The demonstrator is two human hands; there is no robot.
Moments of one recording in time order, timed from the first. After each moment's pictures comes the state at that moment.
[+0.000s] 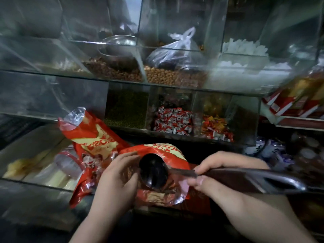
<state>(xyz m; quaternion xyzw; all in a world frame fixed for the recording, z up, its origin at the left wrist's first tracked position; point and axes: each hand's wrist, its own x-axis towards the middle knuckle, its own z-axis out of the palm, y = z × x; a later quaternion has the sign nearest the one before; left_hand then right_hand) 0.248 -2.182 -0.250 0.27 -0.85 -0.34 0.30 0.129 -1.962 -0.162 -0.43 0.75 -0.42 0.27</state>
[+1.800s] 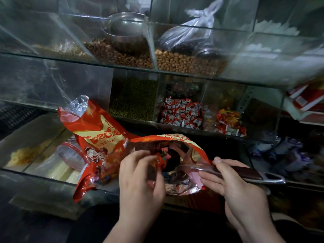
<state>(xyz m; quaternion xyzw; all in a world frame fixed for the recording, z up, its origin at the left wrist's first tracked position) 0.223 -2.163 -0.291 0.25 -0.84 -0.24 0.42 0.103 -2.012 -0.252 0.02 0.64 -0.75 0.17</state>
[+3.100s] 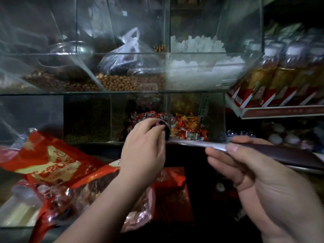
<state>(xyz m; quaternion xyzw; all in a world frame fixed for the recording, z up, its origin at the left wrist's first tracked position) 0.092 -2.133 -0.201 0.09 -0.93 -0.14 0.33 0.083 -1.928 -0.145 -0.07 0.48 -0.87 0.09</state>
